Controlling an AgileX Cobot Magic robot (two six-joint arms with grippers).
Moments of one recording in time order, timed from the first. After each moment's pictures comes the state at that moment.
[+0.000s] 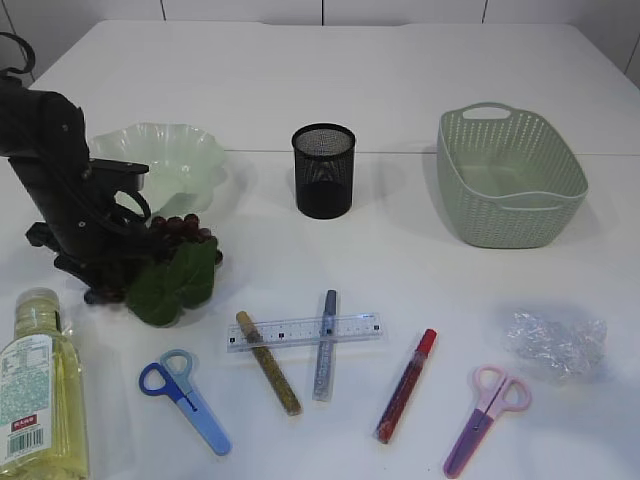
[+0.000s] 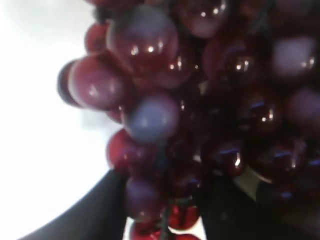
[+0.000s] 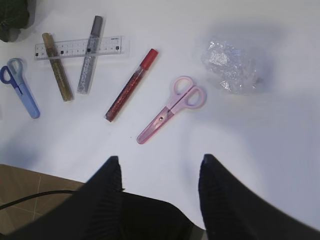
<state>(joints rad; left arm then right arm) -0.19 2.14 -1.39 -0.03 0.77 0.00 0.17 0.89 -0.88 0.23 1.13 0.06</state>
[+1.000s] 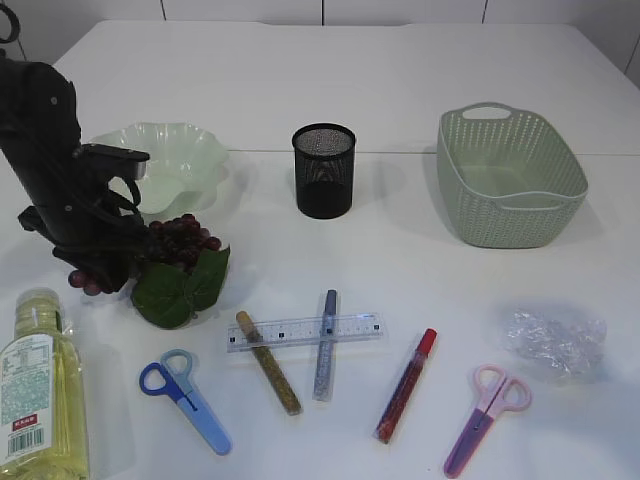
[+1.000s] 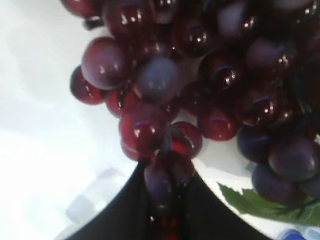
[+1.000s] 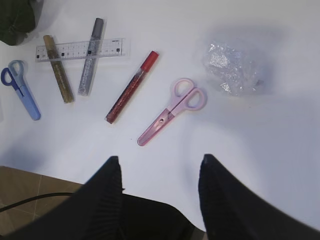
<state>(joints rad) -0.20 2.08 -1.40 -0.03 0.88 0.08 0.17 0.89 -0.88 0.23 1.12 0.06</state>
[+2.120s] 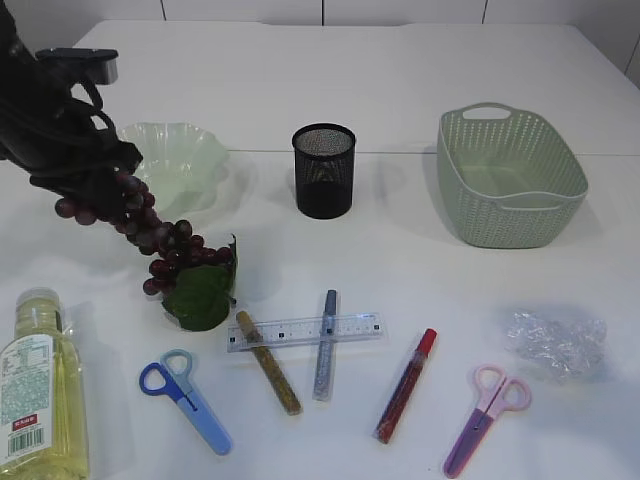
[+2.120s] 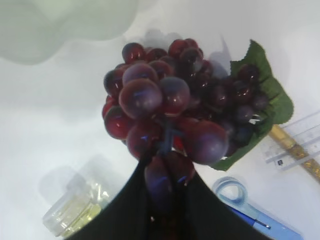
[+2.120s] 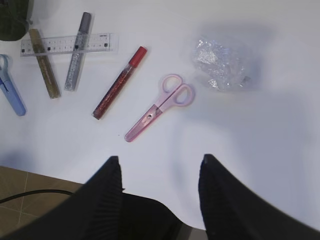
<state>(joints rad) -0.21 1.83 -1.41 -0.14 0.94 0.11 0.17 0.89 -0.88 0.20 1.14 0.06</state>
